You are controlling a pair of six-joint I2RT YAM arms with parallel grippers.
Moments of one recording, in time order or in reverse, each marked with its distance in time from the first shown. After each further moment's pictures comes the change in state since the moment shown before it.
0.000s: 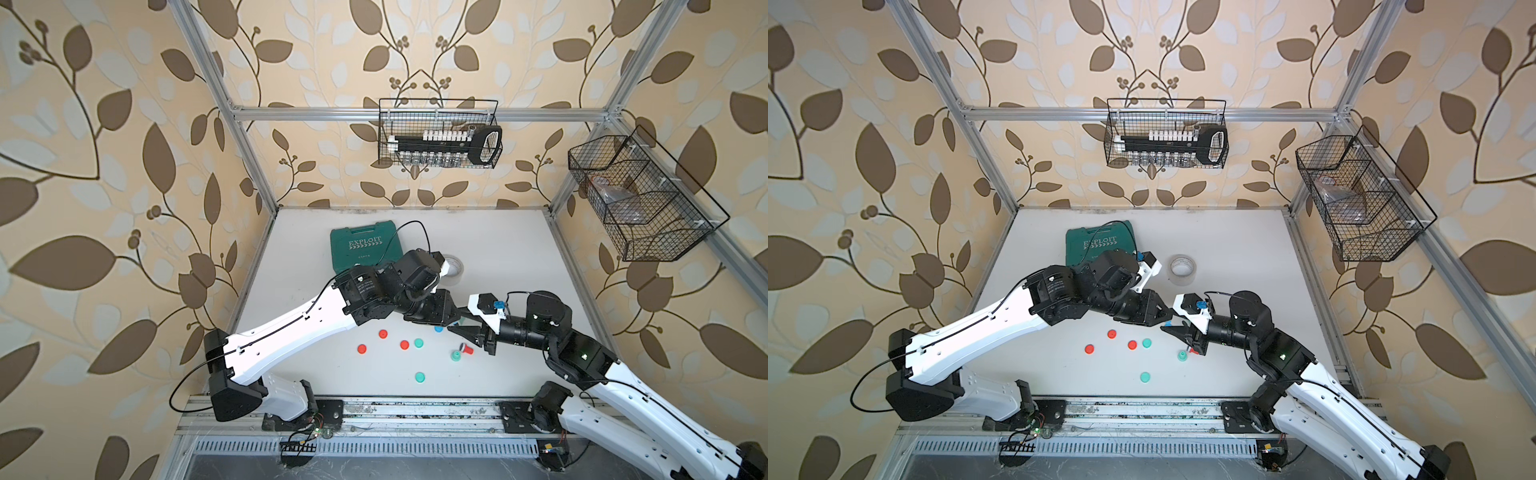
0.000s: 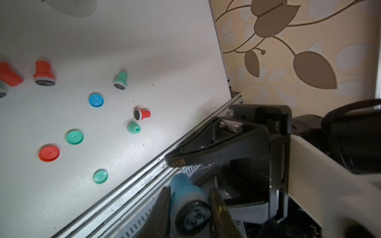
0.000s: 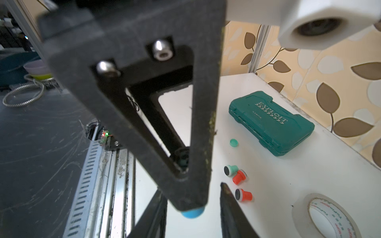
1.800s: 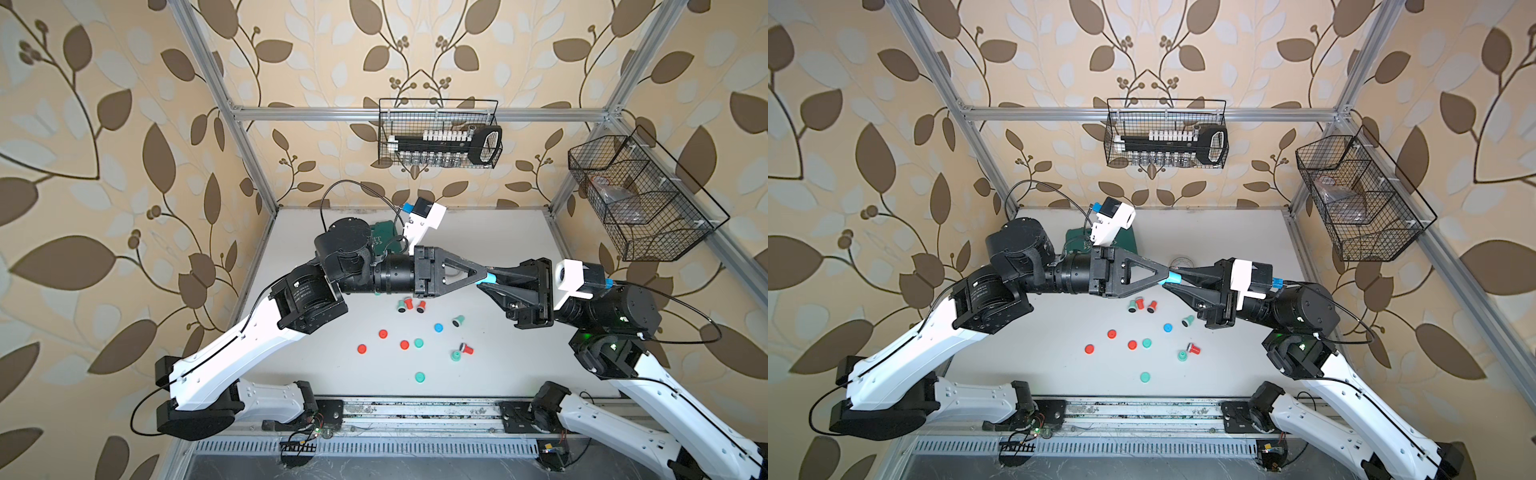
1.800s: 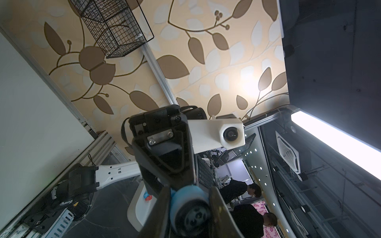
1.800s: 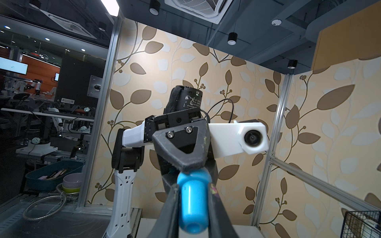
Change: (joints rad) left arm 0.016 -0.178 0.092 0.560 0.281 -0.287; right arm 0.028 0.104 0.315 0.624 -0.153 0.286
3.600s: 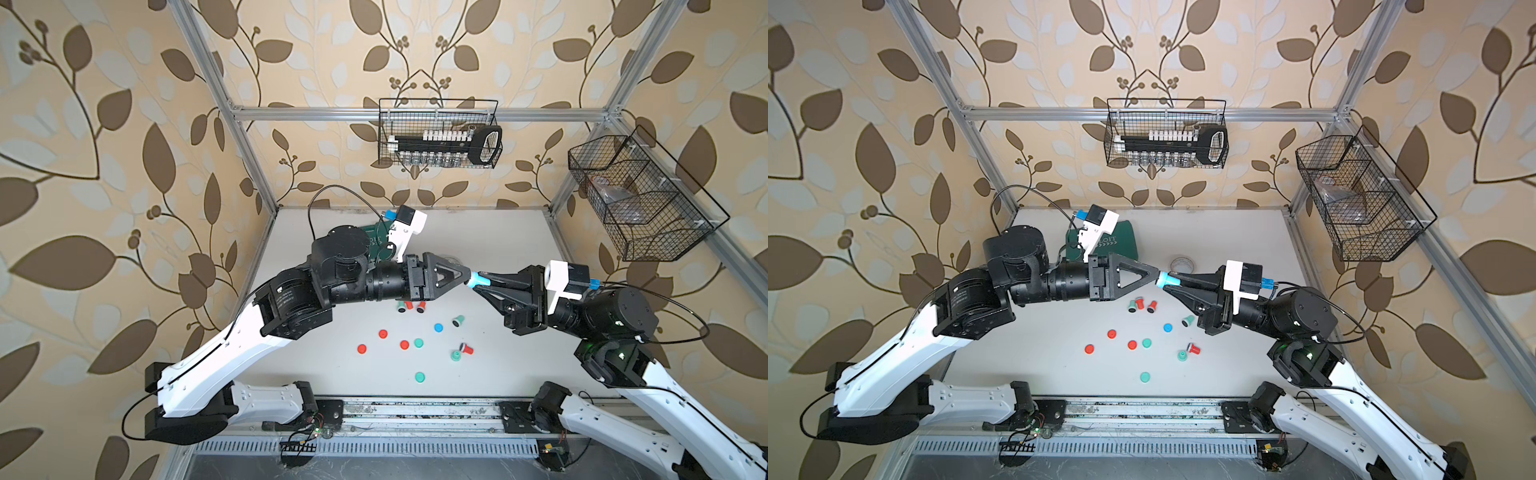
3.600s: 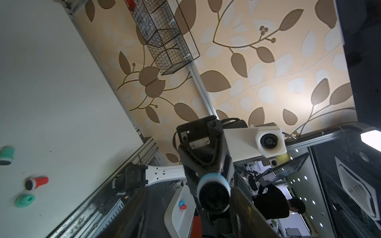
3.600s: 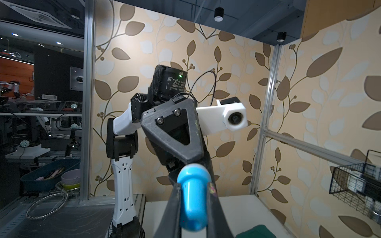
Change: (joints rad) left arm 0.000 -0.058 0.008 -0.284 -0.250 0.163; right arm 0.037 -0.074 -0.032 -0.193 0.129 -0.011
